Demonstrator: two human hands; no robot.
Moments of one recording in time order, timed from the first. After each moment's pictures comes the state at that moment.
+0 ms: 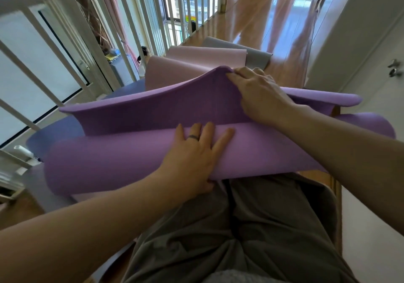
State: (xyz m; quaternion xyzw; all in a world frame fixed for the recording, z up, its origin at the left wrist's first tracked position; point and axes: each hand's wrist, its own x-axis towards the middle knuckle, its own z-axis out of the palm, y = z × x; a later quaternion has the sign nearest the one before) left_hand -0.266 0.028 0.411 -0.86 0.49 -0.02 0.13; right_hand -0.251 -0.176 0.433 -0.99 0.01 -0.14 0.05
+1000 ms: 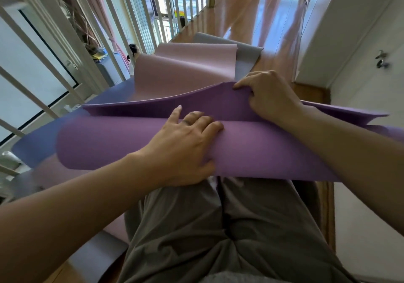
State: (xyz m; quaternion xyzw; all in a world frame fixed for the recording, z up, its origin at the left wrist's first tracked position) left_hand -0.241 0.018 0.426 -0.83 0.55 -0.02 0.04; right_hand -0.263 -0.215 0.423 -0.97 0.04 -0.18 0.14
